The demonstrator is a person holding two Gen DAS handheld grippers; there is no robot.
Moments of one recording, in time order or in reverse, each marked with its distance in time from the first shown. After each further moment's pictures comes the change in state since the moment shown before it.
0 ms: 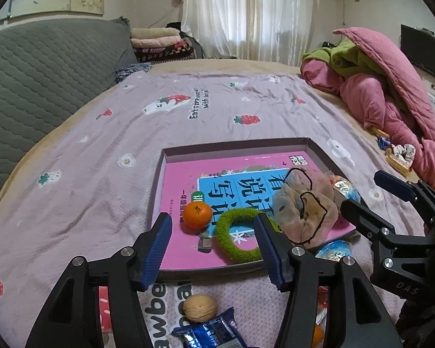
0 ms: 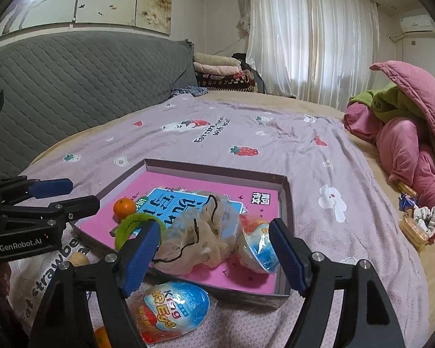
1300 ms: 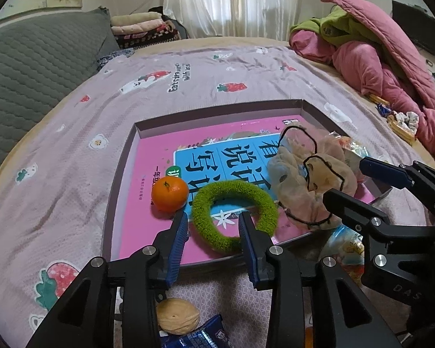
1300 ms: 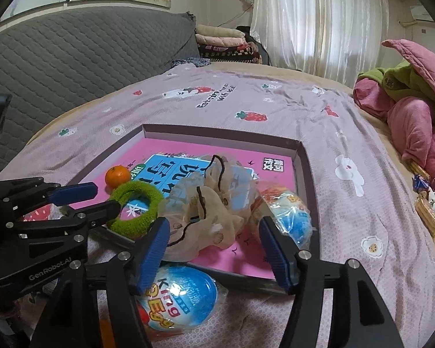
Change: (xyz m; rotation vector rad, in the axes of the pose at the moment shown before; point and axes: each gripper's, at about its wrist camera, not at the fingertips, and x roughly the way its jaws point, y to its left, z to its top) left arm 0.054 -0.023 -0.021 0.078 0.098 -0.029; right arm 0.040 0.003 -0.018 0.007 0.150 0.014
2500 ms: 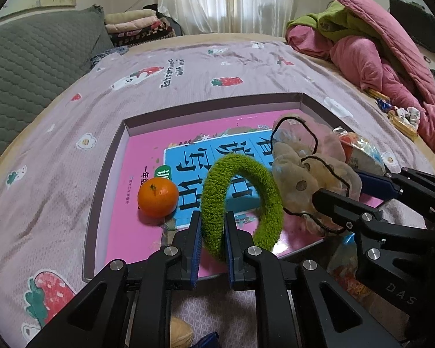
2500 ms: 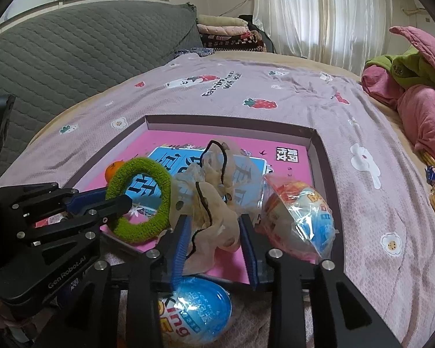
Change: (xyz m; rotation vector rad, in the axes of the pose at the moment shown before) left arm 0.024 -0.004 0.002 0.015 0.019 -0.015; right arm 0.024 0.003 0.002 0.024 0.062 0.043
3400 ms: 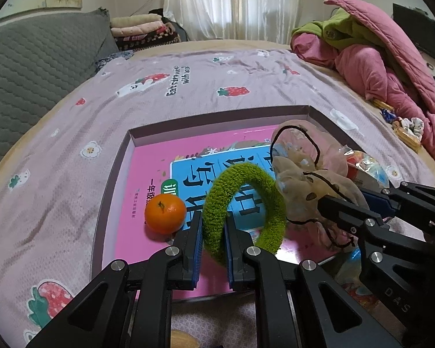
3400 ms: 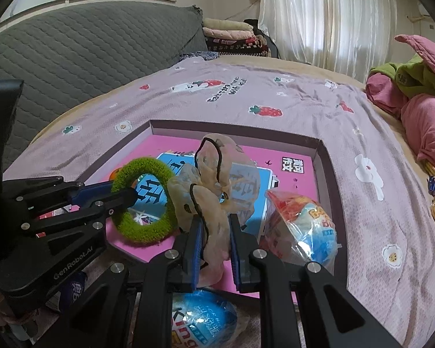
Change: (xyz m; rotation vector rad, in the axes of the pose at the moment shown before) left arm 0.000 0.004 0.010 -0.019 -0.034 0.010; right arm 0.001 0.004 0.007 -0.022 -0.016 0.007
